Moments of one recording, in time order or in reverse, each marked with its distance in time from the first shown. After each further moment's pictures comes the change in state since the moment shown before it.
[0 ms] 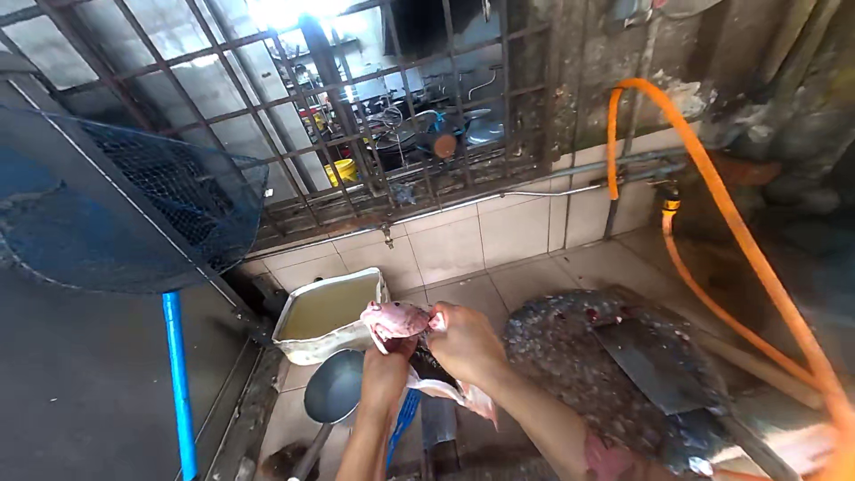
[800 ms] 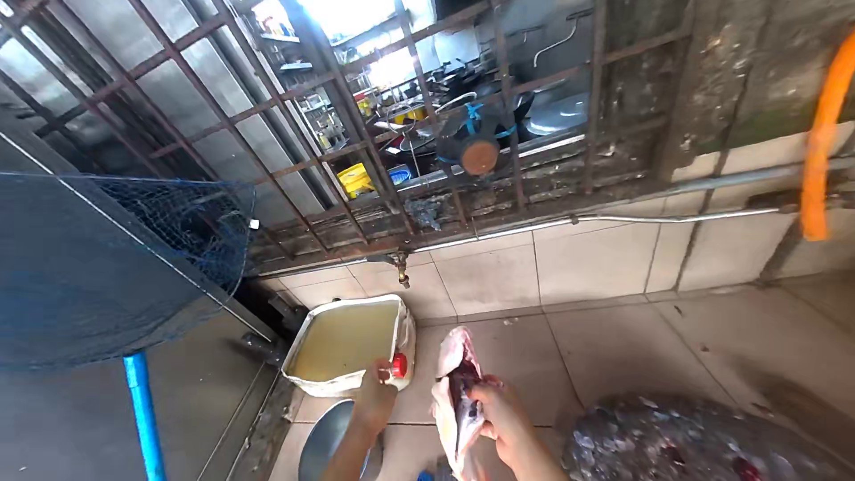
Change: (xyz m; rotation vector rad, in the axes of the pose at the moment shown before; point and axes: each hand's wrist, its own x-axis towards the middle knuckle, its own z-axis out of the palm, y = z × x) left_hand 0.211 -0.069 0.018 0.608 -0.010 -0.268; right_hand 0.242 0.160 0.087 1.234 -0.083 0.482
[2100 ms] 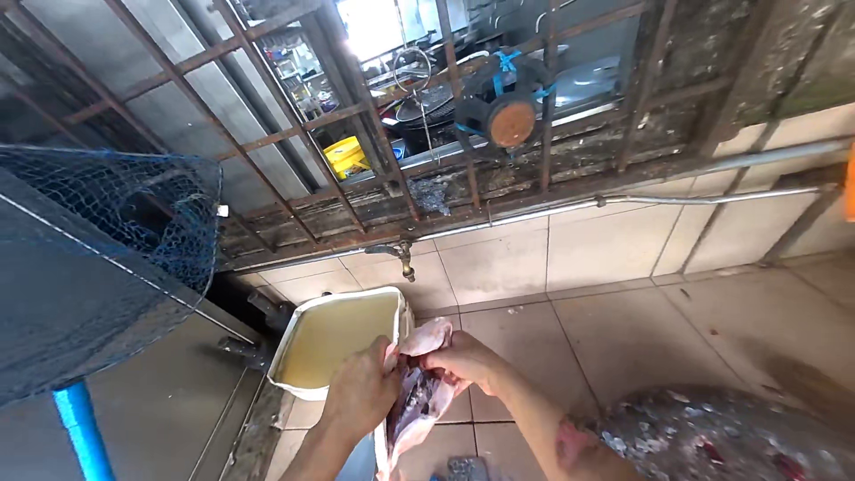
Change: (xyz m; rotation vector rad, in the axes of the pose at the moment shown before) left_hand -0.004 0.081 -0.074 0.645 -0.132 0.215; right_hand 0.049 -0.073 0.081 -0.602 -0.436 -0.010
